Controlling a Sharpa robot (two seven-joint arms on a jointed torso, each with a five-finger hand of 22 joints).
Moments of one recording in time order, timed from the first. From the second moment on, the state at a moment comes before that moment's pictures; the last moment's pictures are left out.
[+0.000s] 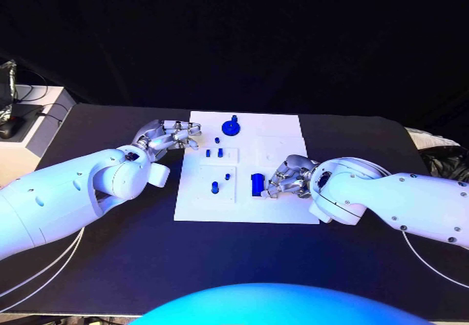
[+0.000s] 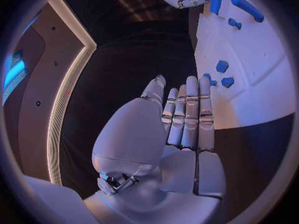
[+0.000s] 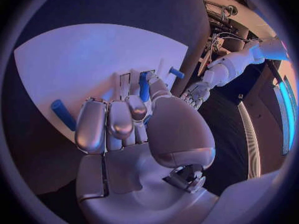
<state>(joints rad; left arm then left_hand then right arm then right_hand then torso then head) 0.98 -0.86 0.15 1.40 -0.22 -0.20 0.25 1.48 0.00 -0.09 0.10 0.33 1.03 0.15 0.07 0.06 1.11 0.12 0.10 0.06 1.02 0.06 0.74 0.23 0.10 1.05 0.07 0.15 0.98 1.19 -0.82 -0.16 1.70 -1.02 -0.31 -0.56 1.18 -0.03 -0.06 -0.02 0.36 1.13 0.02 0.23 0.69 1.35 -0.05 0.99 1.31 1.44 -0.10 1.21 1.01 0.06 1.47 -0.11 1.18 1.31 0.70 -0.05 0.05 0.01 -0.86</state>
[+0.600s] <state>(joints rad) 0.98 -0.86 0.15 1.40 -0.22 -0.20 0.25 1.48 0.00 -0.09 0.10 0.33 1.03 0.15 0.07 0.06 1.11 0.12 0.10 0.06 1.02 0.06 0.74 0.23 0.10 1.05 0.07 0.15 0.98 1.18 -0.84 -0.16 1.72 -1.02 -0.32 -0.55 1.18 -0.03 -0.07 -0.02 0.36 1.13 0.02 0.23 0.69 1.35 -0.06 0.99 1.31 1.44 -0.10 1.21 1.00 0.06 1.47 -0.11 1.18 1.31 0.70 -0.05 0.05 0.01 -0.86</state>
